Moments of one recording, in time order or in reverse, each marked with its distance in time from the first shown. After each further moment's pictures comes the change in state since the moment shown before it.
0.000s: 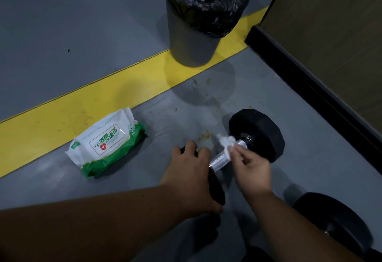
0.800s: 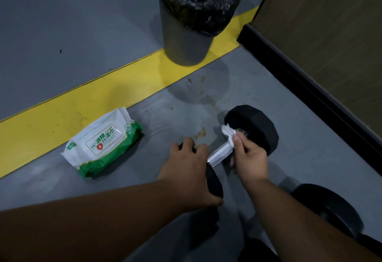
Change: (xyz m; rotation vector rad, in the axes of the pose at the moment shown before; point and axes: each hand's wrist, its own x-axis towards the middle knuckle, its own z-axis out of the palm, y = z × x) left_hand -0.002 0.000 -0.003 0.047 0.009 0.052; right_hand 0.012 -0.007 -0.004 -0.026 0.062 0.085
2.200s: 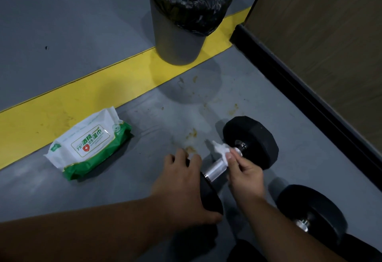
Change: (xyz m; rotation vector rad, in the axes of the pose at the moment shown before) left_hand -0.013 0.012 0.010 -0.090 -0.035 -0.033; right_hand -0.029 0.018 -0.016 0.201 -0.057 0.046
